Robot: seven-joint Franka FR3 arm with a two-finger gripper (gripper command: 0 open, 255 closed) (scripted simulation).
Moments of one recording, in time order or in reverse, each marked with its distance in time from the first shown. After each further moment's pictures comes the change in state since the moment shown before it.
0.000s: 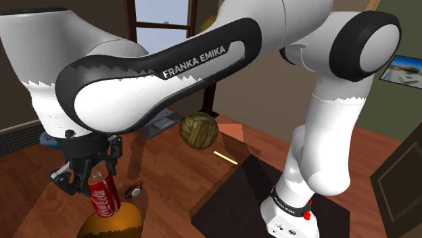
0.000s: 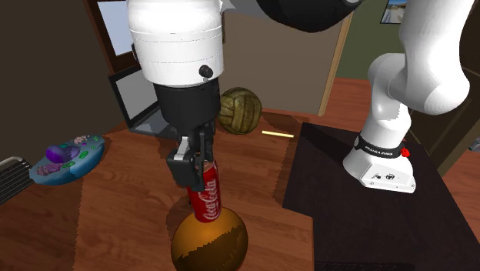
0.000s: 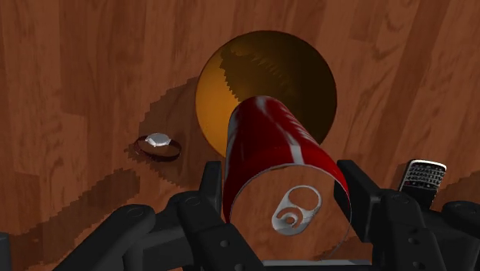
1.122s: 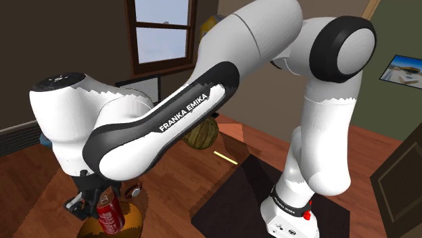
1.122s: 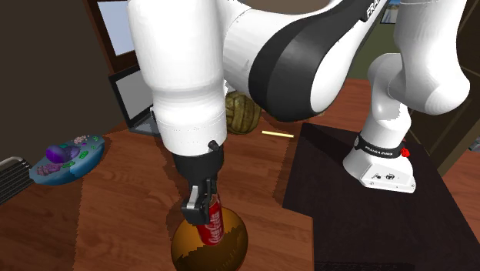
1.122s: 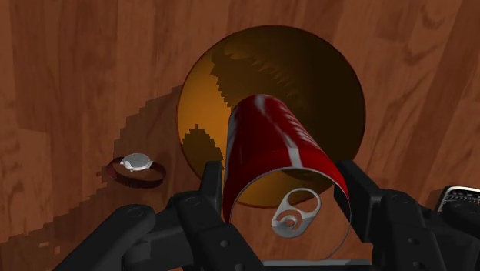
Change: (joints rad) arm 0.013 0.095 -0.014 -0.120 -0.060 0.203 0.047
